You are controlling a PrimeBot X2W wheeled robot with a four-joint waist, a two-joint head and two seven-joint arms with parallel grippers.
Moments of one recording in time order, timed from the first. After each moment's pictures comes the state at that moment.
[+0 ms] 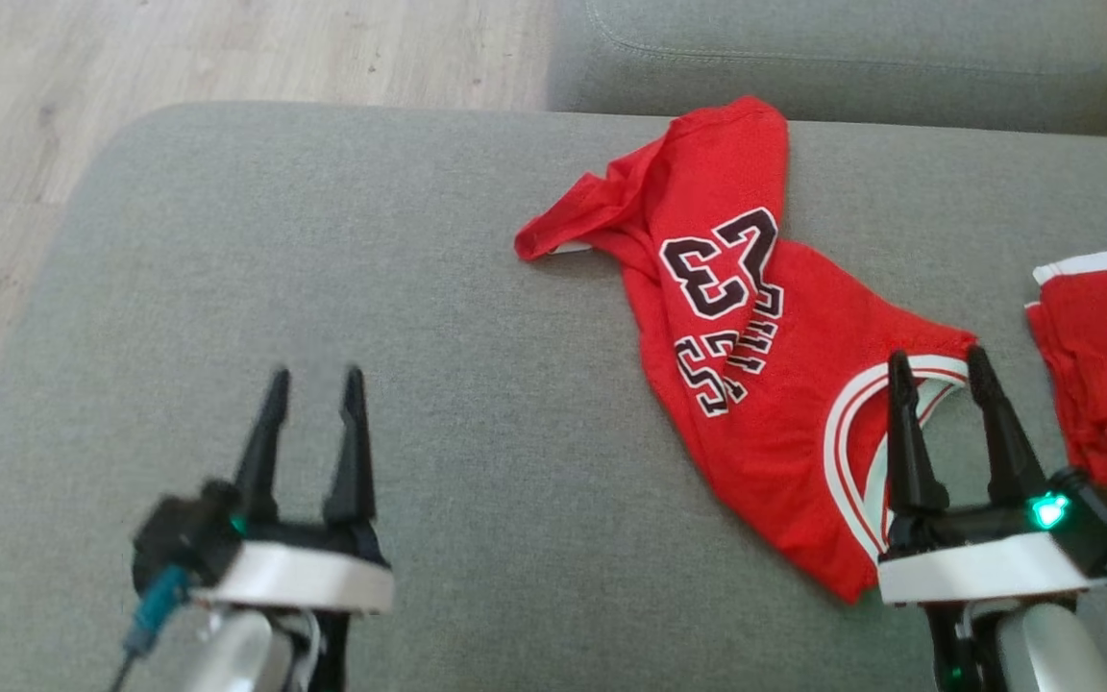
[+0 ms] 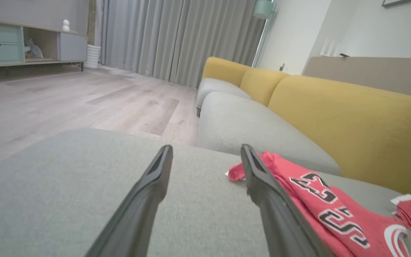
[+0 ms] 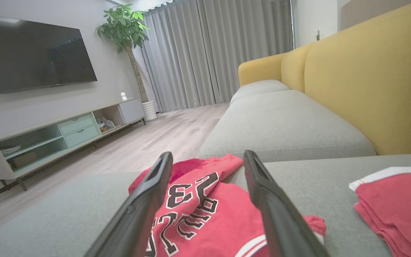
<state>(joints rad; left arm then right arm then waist) -0.16 0.22 -0.40 0.17 -0.56 0.06 -0.26 0.00 -0.05 0.05 0.07 0.23 0.13 -0.25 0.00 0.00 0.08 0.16</state>
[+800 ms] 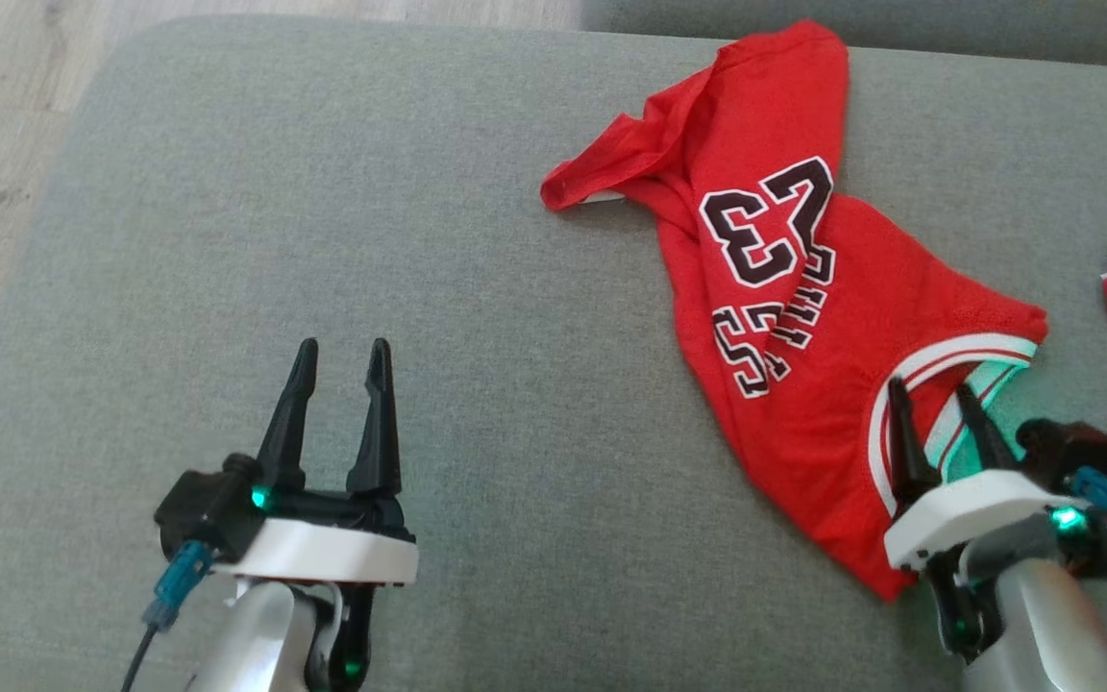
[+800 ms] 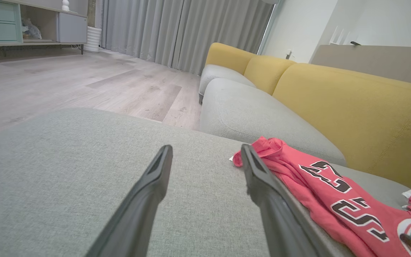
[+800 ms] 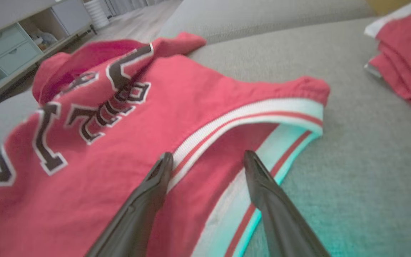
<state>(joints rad) -0.17 0.08 -0.29 0.23 -0.42 -0.06 -0.26 -0.20 -0.05 -0.07 0.51 0.19 0.13 -0.11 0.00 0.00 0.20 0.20</state>
